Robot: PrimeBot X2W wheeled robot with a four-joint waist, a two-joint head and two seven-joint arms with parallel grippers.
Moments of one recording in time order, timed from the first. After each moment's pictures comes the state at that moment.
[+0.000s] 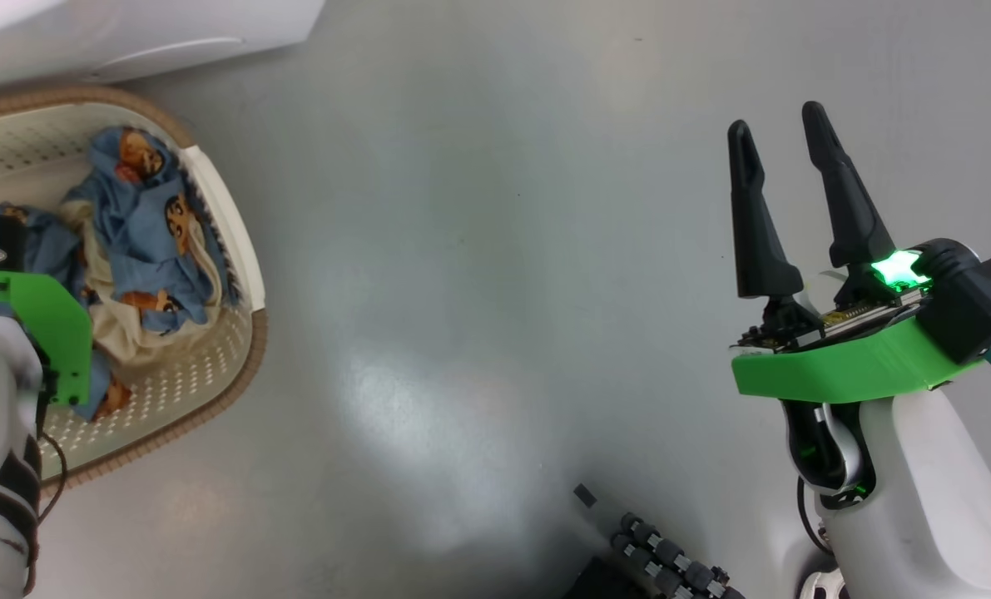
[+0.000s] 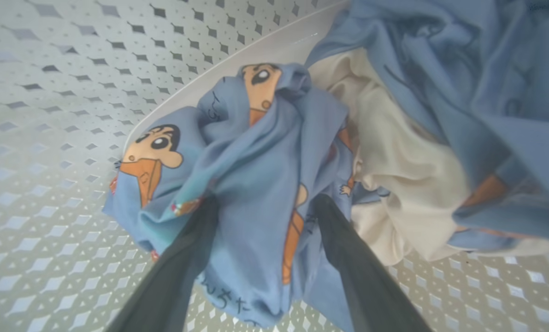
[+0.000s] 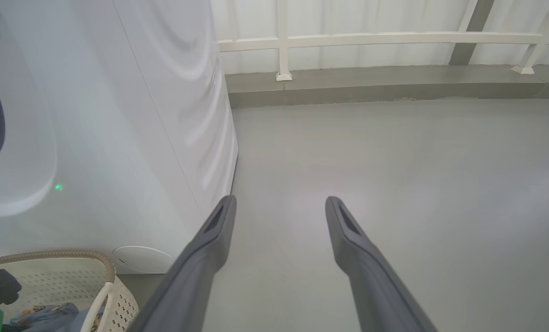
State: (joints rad) left arm -1.01 0.34 -0.12 1.30 0.06 0.06 0.16; right arm -0.41 -0.04 0.13 0.02 0.33 0.13 -0.25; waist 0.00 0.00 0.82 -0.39
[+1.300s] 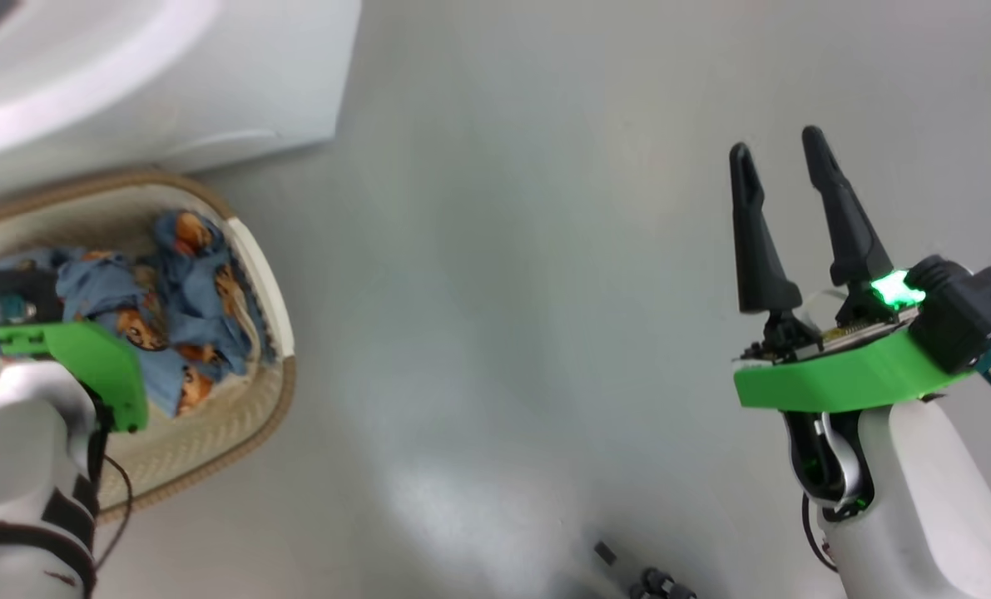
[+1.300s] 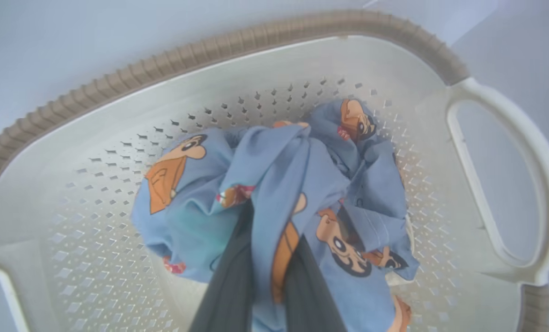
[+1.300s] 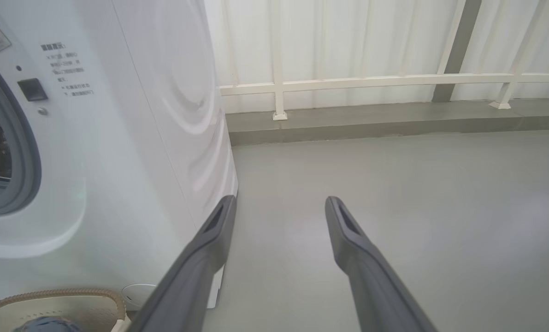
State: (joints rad) left arm -0.92 0.28 -0.08 1.30 -0.10 0.02 -0.05; right arm -0.39 -0.04 0.12 0.05 0.31 0.13 -0.25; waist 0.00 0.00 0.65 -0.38
